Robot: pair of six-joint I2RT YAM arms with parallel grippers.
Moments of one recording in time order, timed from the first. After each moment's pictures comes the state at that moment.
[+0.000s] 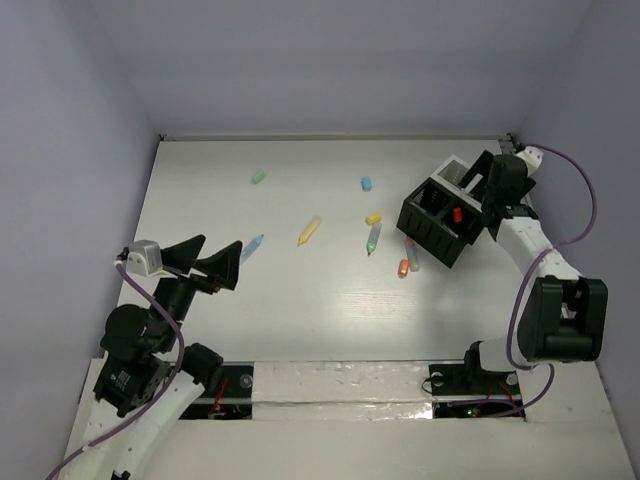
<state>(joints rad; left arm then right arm) -0.52 0.17 0.68 -0.30 -0.18 -0.39 -0.06 1.44 1.00 -0.02 0.35 0.44</state>
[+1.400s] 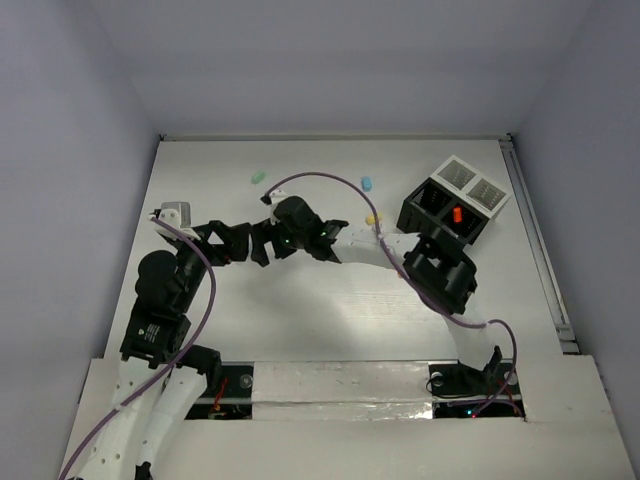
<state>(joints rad) -0.27 0.47 0.68 -0.27 0.00 -0.38 0.94 2.10 1.54 -0.03 -0.07 0.40</state>
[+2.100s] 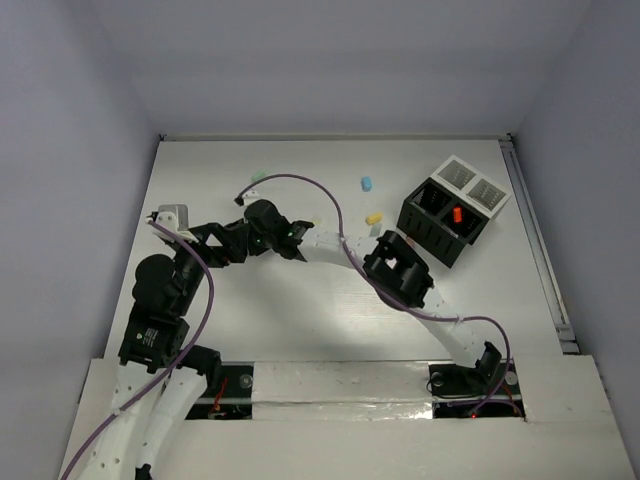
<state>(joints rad) -0.27 0.44 0.68 -0.27 0.00 -0.38 0.99 2.48 2.01 -0.12 0.01 0.38</state>
